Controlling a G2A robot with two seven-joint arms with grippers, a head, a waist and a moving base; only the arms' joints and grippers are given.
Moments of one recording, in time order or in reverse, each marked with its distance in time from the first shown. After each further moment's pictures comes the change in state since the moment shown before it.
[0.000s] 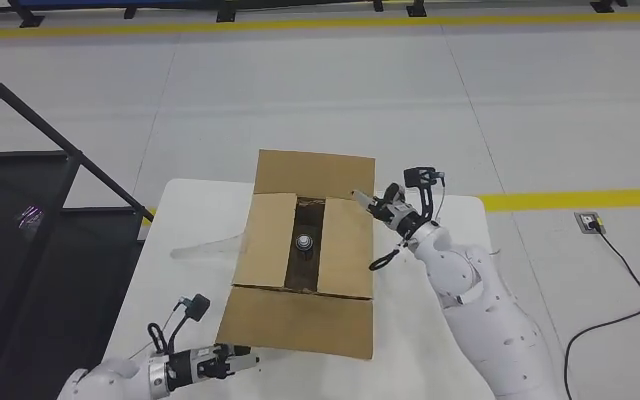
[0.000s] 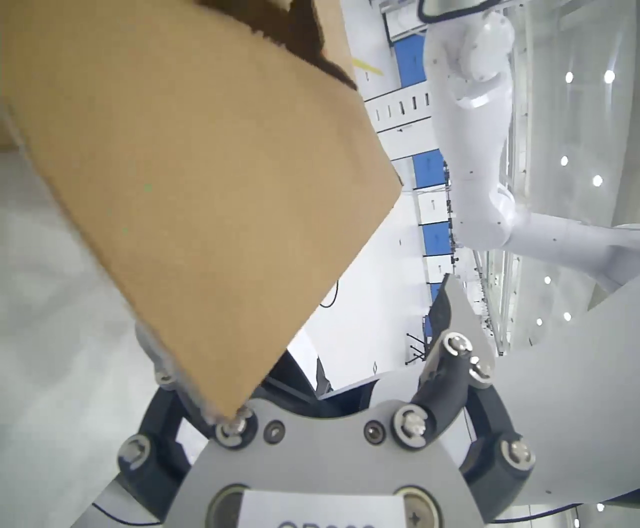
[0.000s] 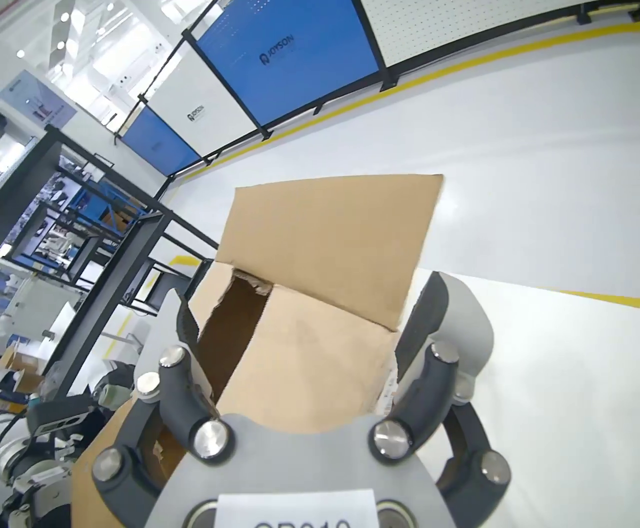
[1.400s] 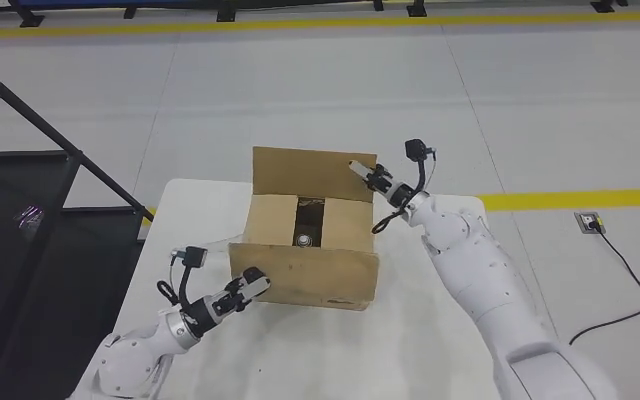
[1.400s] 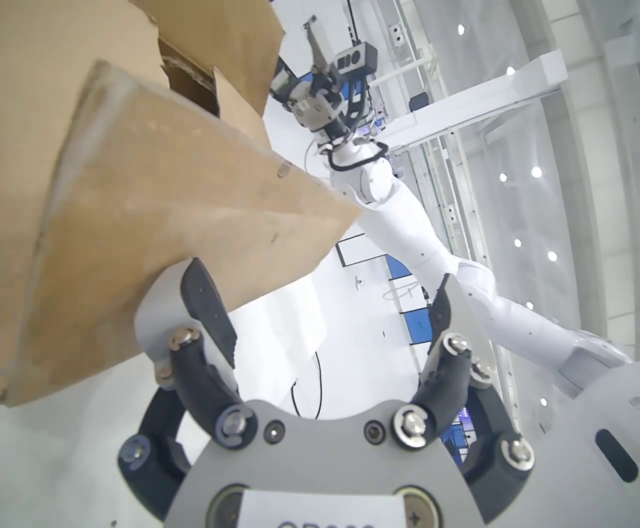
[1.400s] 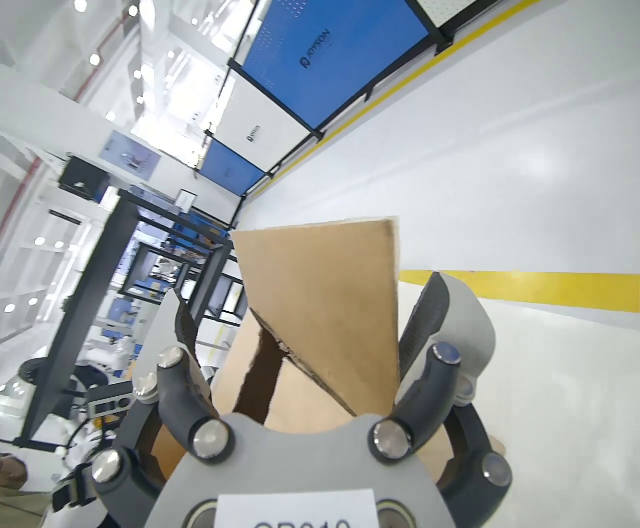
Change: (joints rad) left arm -0.182 -0.014 0.167 -0.009 0.030 0.142 0.443; right arm 0.428 -0.119 -0.089 0.782 0.425 -0.458 0.047
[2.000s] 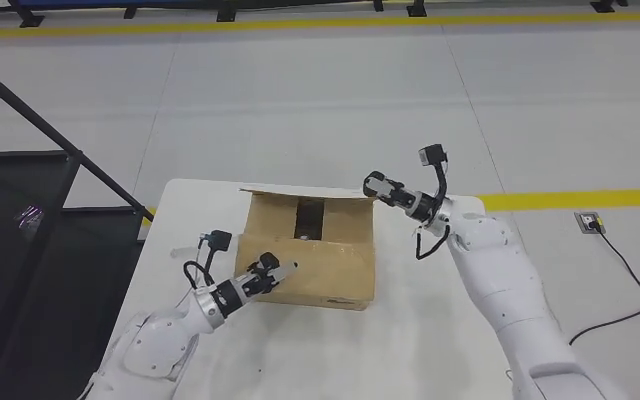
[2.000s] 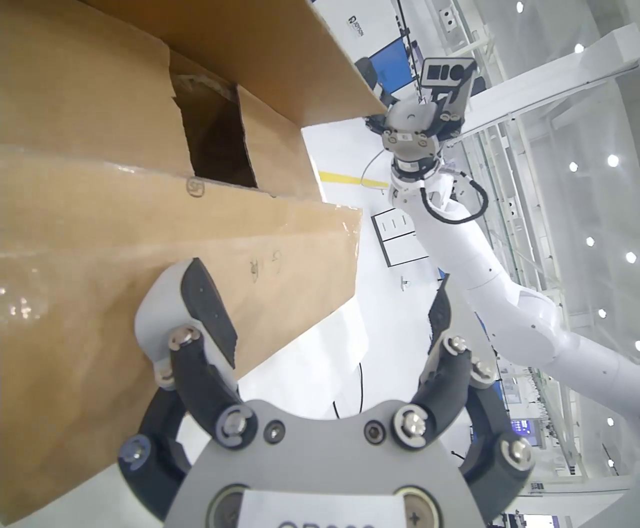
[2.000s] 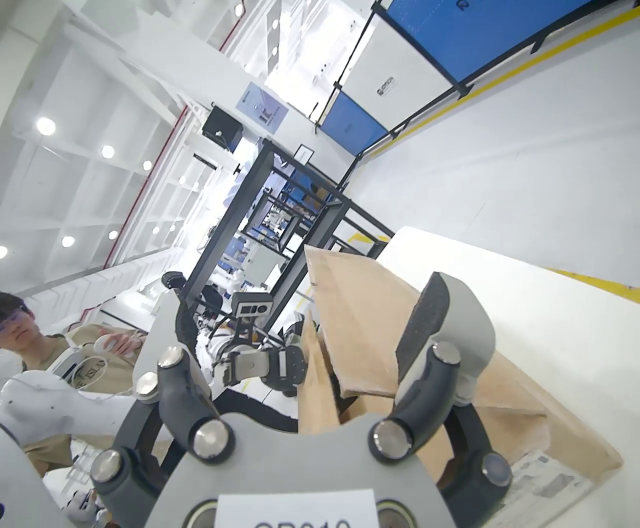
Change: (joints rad) left arm -0.139 -0.019 0.143 0.018 0.223 0.138 0.113; right arm -0.128 0.091 0.142 -0.256 0.391 -0.145 0.619
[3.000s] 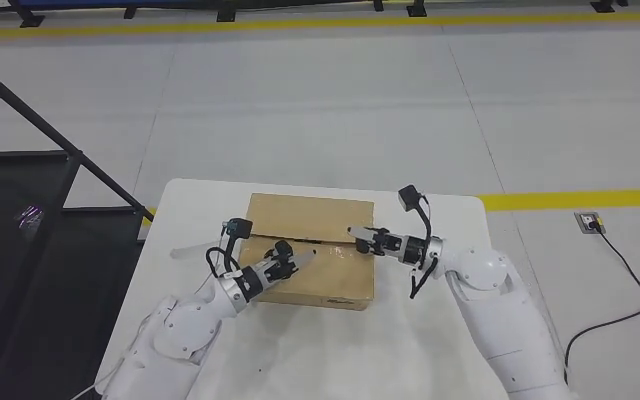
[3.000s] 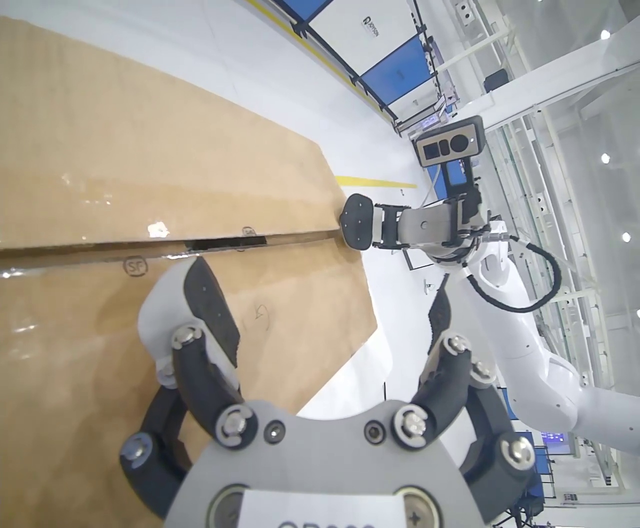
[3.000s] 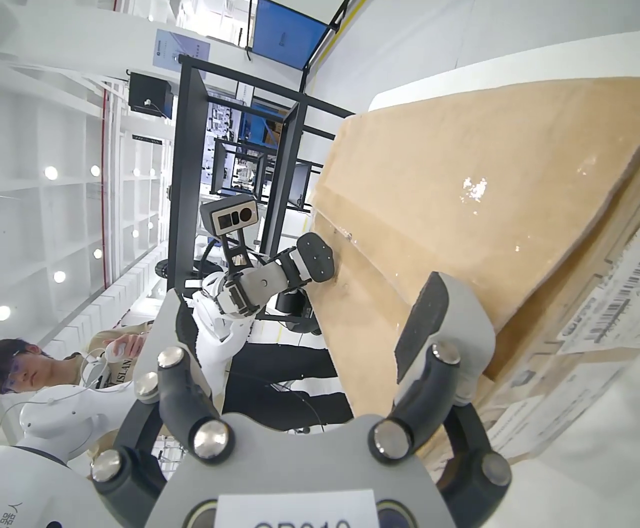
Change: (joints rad) left arm -0.117 -0.033 0.122 0.087 0.092 0.030 0.106; right arm -0.330 0.074 0.011 -0.508 -0.108 0.522 0.023
